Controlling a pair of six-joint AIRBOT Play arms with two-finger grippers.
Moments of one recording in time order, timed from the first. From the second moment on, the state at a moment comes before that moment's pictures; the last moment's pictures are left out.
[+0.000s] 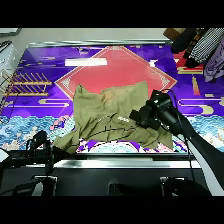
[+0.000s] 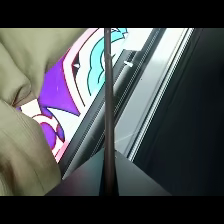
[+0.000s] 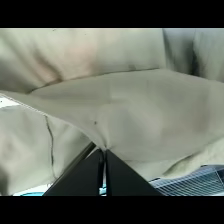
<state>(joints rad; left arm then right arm) 0.20 -0.49 0.35 0.72 -1.47 -0.22 0.50 -1.26 1.12 1.54 -1.27 -0.63</state>
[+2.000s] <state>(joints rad) -0.31 -0.95 0.43 0.36 -1.06 0.01 0.50 -0.94 1.12 1.90 -1.24 -1.04</state>
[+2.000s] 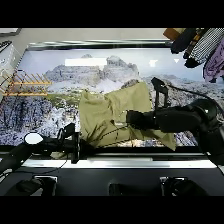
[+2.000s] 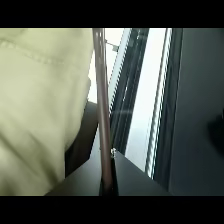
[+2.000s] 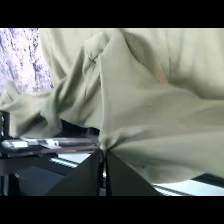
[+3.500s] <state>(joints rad) -0.35 -1.06 0.51 0.27 -1.02 0.05 -0.03 -0.95 1.12 1.71 -1.50 -1.62</state>
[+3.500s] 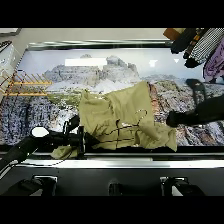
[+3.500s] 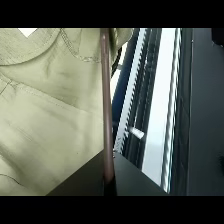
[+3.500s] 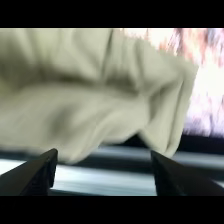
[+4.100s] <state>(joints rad) -0.35 -1.06 0.51 0.27 -1.02 0.02 -0.26 -1.07 1.05 1.96 -1.56 -2.66</state>
